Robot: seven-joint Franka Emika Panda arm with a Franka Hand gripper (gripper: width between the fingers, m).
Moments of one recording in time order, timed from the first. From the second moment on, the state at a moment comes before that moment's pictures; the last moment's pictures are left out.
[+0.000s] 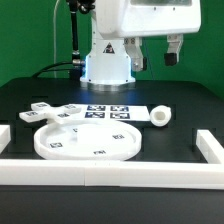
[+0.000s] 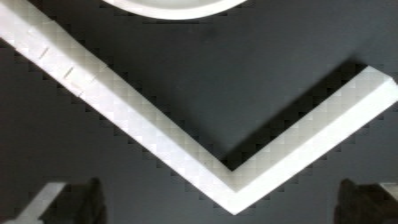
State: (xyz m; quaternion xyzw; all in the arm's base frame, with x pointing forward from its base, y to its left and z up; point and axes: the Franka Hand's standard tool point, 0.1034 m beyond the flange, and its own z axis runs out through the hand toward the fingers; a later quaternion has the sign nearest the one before) arm 0.603 0.035 0.158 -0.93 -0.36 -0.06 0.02
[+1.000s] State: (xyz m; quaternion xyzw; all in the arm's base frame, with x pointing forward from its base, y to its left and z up) arm 0.560 -0.042 0.099 -0.91 -0.40 -0.04 0.02
